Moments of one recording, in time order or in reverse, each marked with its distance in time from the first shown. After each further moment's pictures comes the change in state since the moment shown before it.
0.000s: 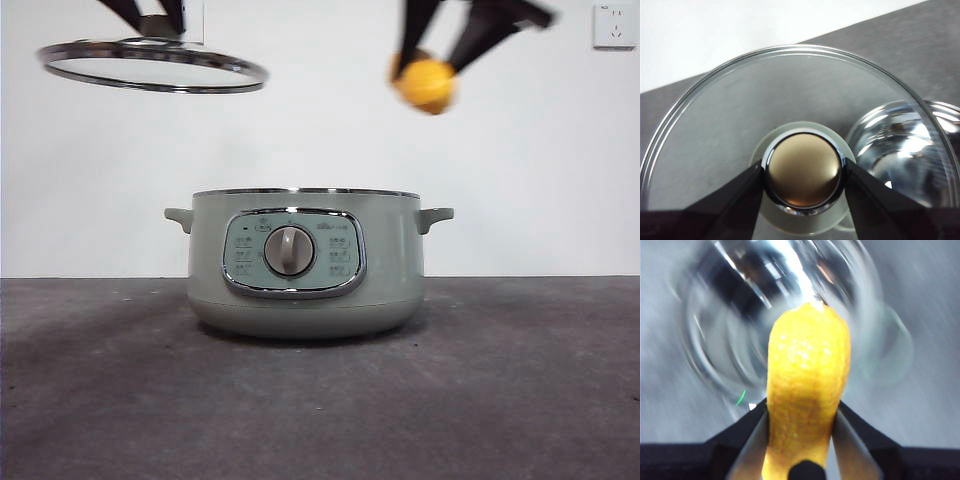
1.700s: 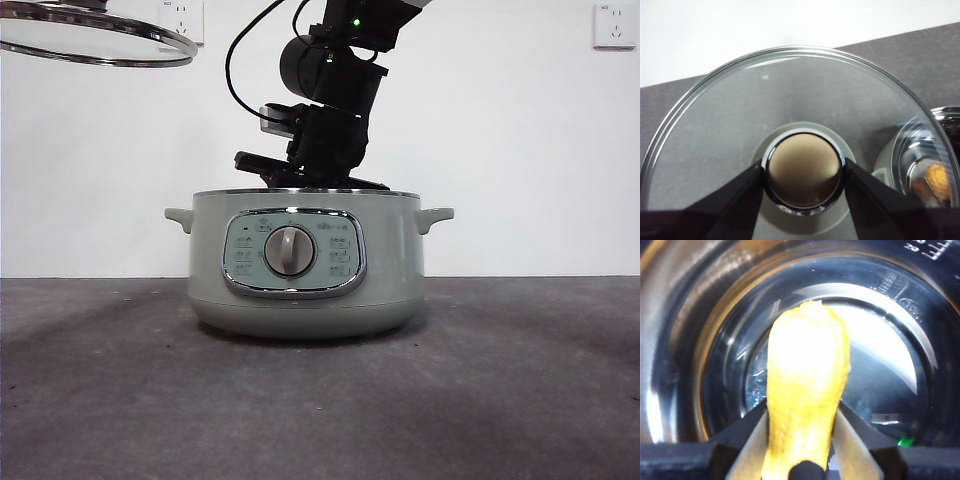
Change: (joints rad) left arm 0.139 -0.085 0.000 -0.060 0.010 0.005; right arm 0.098 0.627 0.403 0.001 0.024 -0.122
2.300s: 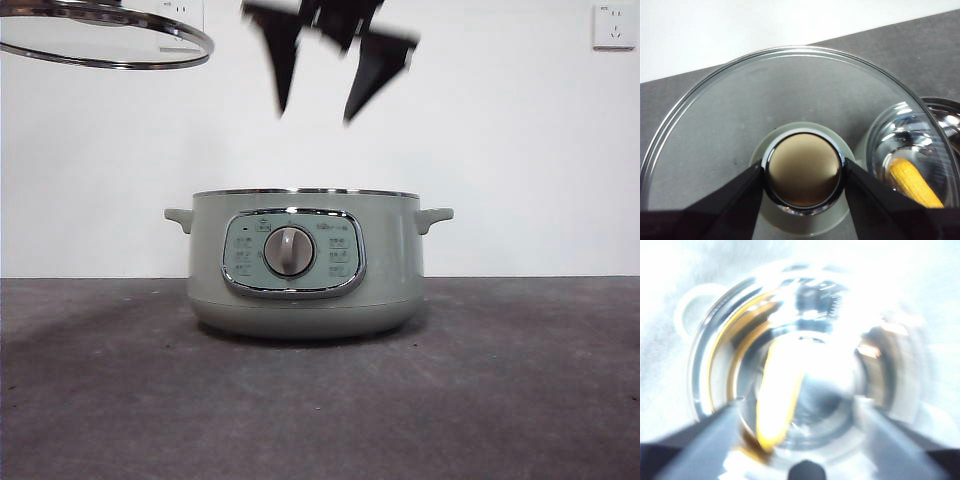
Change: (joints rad) left arm -0.039 0.000 0.000 -0.015 0.048 -0.001; right arm 0.065 -0.330 0.001 -0.123 0.251 0.045
